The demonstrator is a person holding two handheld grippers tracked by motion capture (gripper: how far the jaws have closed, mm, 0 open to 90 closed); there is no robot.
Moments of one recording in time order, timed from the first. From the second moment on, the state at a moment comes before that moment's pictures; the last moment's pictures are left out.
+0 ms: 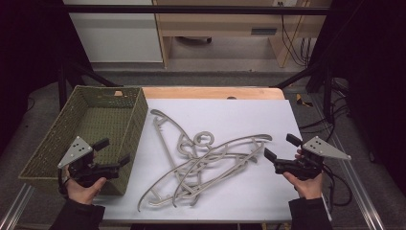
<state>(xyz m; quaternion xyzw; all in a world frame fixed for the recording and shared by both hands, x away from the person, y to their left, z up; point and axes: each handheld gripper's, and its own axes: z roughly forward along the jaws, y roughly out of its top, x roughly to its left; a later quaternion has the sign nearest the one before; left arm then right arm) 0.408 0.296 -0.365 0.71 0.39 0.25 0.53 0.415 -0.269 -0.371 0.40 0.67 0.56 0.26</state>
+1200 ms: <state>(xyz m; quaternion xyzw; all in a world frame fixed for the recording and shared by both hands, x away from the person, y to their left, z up) 0.416 0.218 -0.367 0.79 0.35 0.21 0.46 0.417 -0.253 -0.373 0.39 0.70 0.54 0.26</state>
